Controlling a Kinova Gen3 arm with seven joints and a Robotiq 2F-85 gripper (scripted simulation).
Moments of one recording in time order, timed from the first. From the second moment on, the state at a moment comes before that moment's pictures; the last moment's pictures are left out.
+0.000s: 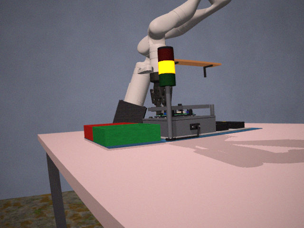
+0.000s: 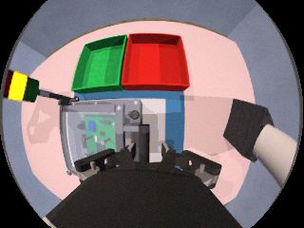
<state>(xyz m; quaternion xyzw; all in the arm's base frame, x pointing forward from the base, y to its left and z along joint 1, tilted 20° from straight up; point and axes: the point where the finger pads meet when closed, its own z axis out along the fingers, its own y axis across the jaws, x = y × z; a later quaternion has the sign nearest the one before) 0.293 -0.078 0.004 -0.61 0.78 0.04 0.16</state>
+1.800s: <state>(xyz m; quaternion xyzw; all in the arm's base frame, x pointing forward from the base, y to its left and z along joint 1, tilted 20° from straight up) 0.274 -0.108 0.090 -0.61 0.78 0.04 0.16</state>
